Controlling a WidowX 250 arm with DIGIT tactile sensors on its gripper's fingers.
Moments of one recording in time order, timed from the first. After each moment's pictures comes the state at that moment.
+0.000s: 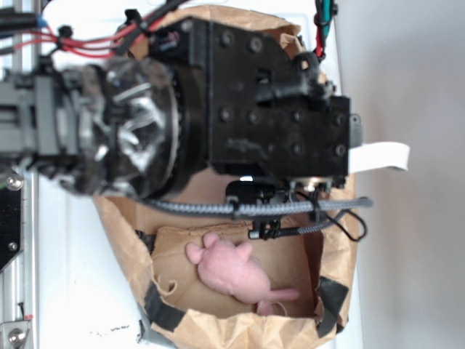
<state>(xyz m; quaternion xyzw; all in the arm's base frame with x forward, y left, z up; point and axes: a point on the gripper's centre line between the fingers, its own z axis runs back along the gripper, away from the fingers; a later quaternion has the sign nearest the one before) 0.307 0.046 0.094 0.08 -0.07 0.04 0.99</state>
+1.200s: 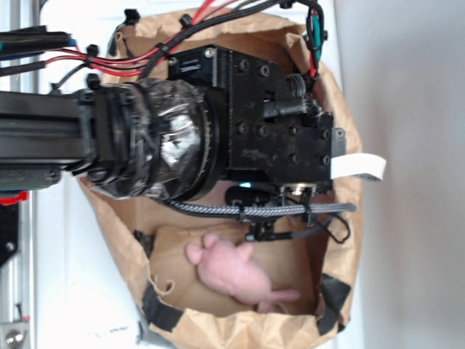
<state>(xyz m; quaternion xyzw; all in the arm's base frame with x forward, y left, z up) 0.312 0.045 0.058 0.06 -0.07 0.02 1.00</state>
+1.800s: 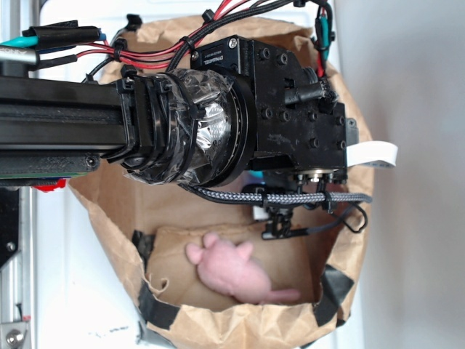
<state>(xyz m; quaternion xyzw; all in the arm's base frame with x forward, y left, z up) 0.325 0.045 0.052 0.05 -0.08 0.04 0.99</state>
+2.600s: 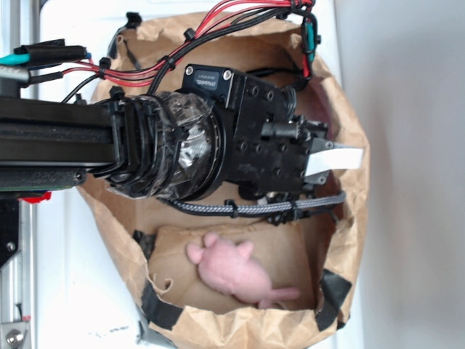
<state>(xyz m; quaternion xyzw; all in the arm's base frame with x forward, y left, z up) 0.328 0.044 0.035 0.11 -0.14 0.07 0.98</state>
